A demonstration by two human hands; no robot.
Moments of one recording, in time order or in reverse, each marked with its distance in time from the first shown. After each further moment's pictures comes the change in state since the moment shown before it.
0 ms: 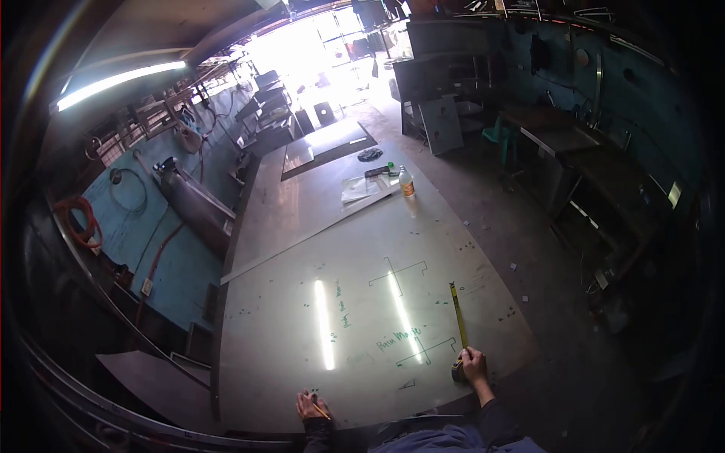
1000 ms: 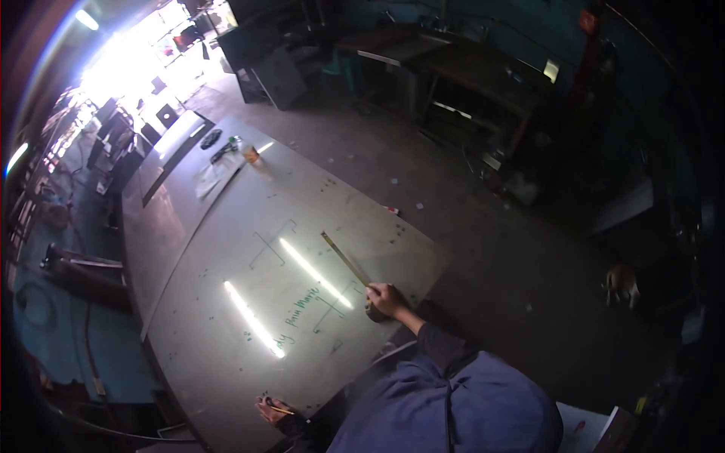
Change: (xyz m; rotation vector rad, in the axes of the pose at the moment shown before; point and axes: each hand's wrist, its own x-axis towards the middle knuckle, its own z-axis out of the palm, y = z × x) left_hand 0.005 -0.014 0.005 0.121 -0.011 0.088; right_hand -0.001 0.000 0.000 0.020 0.068 -0.007
